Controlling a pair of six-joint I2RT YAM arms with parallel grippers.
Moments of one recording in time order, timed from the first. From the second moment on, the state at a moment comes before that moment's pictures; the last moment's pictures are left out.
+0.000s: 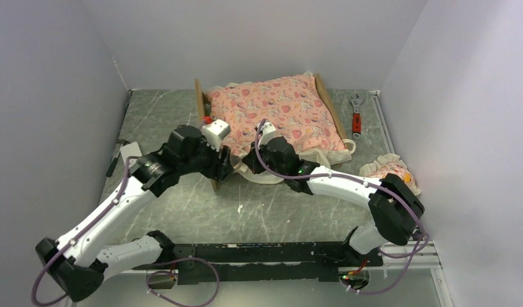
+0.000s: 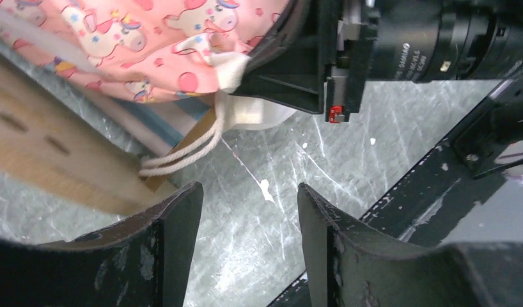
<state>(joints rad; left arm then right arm) -0.60 0.99 1.07 -0.68 0.19 -0.17 0.88 1.49 0.89 0.24 0.05 0.41</state>
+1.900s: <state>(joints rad) -0.68 1.54 1.17 -0.56 -0.18 0.08 0.67 1.51 0.81 0.40 -0.23 0.59</state>
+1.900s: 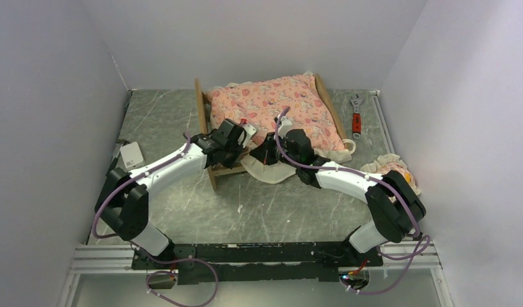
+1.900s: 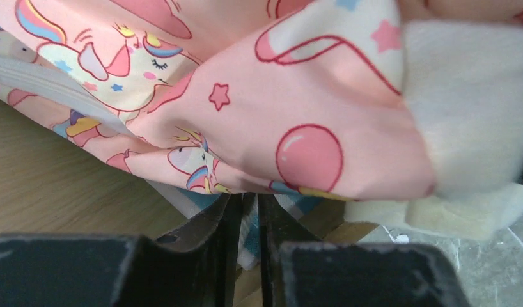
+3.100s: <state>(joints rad) -0.69 1.45 1.39 -0.86 -0.06 -0.11 0.67 1.51 0.81 0.40 -0.24 0.57</state>
